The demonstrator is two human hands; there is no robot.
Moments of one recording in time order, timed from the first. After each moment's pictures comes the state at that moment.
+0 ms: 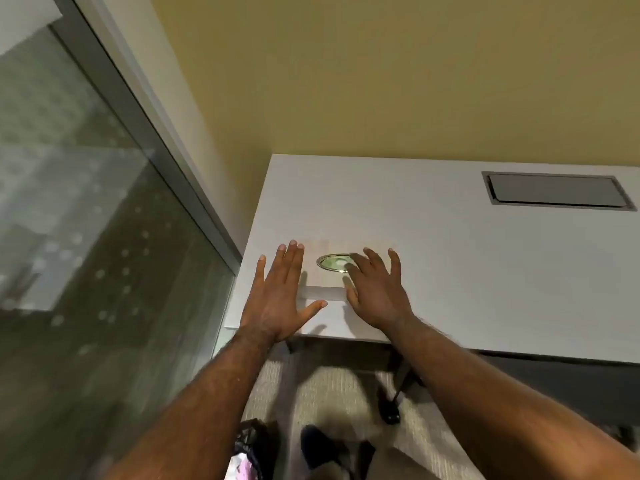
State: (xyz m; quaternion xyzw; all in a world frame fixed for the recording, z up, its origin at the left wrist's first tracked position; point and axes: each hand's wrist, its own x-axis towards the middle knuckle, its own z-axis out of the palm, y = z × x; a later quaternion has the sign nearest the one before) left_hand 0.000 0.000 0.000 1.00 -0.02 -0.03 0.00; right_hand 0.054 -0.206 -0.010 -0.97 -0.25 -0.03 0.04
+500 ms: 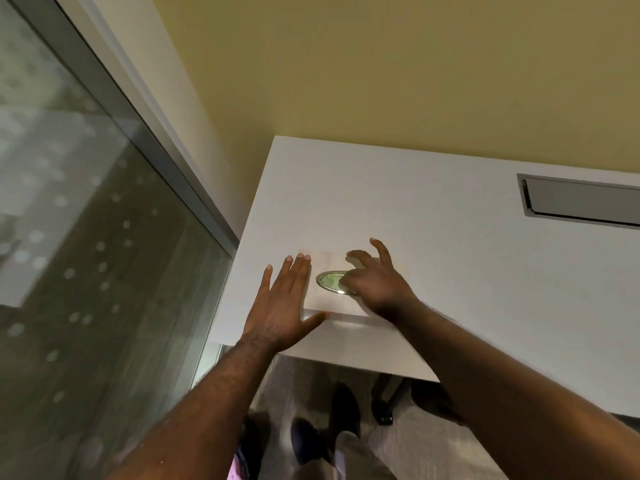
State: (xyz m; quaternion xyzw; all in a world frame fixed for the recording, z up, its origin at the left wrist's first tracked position) left_hand 0.062 0.003 -0.068 0.99 0.00 -0.08 0.07; right_hand 0.155 -0.201 -0.043 -0.90 -0.43 0.01 0.01
